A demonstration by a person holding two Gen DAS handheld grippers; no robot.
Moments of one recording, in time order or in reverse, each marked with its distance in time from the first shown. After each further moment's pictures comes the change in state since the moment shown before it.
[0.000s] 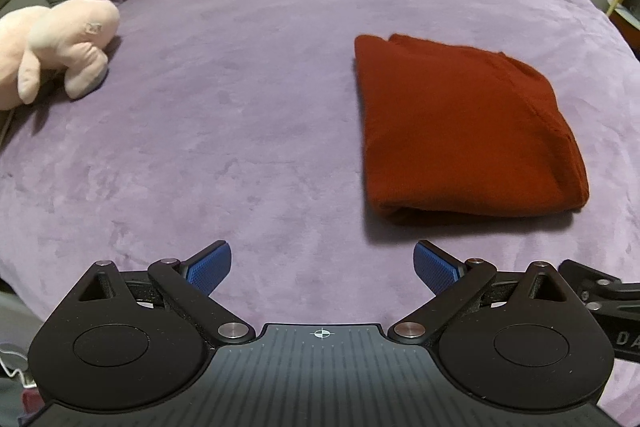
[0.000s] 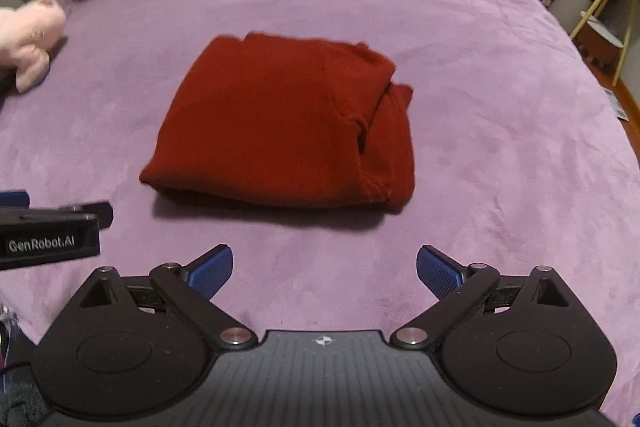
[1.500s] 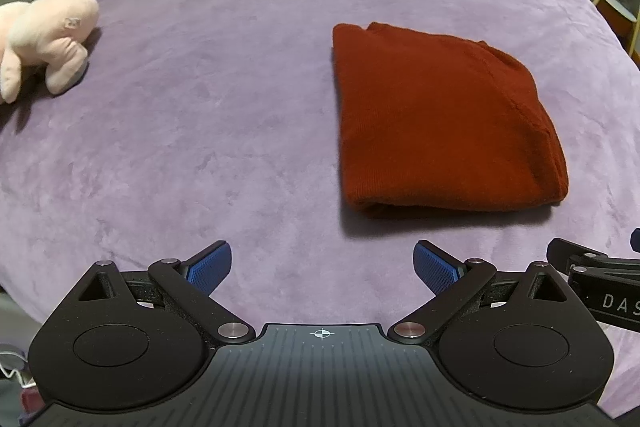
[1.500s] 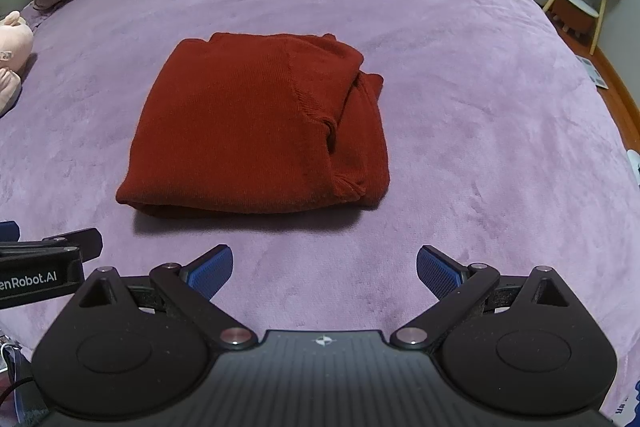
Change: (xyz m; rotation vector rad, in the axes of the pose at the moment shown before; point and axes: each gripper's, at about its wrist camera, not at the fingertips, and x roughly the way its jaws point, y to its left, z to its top) left arm -0.004 -0.009 0.008 0.007 0.046 -0.048; right arm 0.001 -0.013 0.010 0.094 0.033 -0.055
